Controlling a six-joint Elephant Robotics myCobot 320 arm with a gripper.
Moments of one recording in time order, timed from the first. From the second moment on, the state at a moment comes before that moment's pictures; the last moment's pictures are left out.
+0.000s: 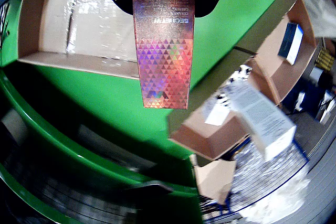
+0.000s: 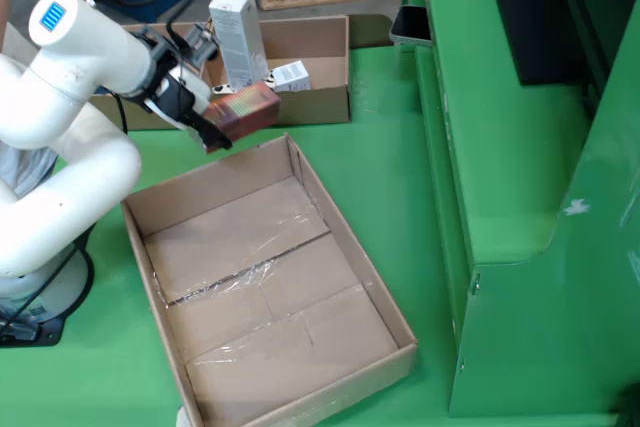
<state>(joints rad) 0.73 -1.43 1.92 -1.51 1.66 0.09</state>
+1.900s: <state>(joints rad) 1.46 -1.51 2.03 -1.58 1.56 0.15</state>
